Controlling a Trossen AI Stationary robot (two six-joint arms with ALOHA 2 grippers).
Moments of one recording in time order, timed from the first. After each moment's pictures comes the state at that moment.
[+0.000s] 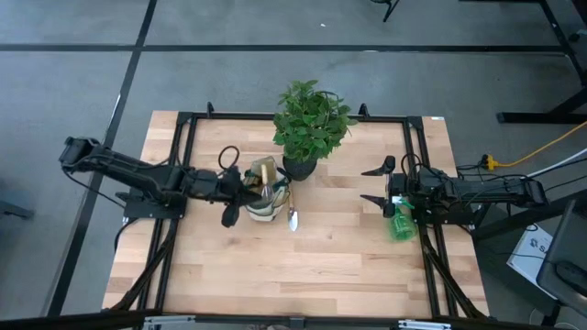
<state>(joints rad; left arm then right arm) -0.16 0.94 0.51 0.04 -0.21 -0.44 -0.02 0.27 0.01 0.16 0.05 -0.11</state>
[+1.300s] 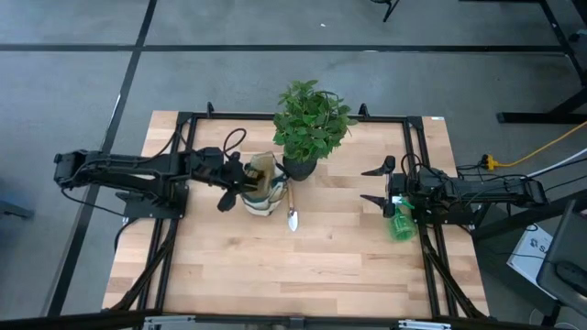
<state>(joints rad) 0.16 0.92 0.51 -0.11 0.15 -0.09 -0.02 0.27 0.01 0.16 0.05 -0.11</state>
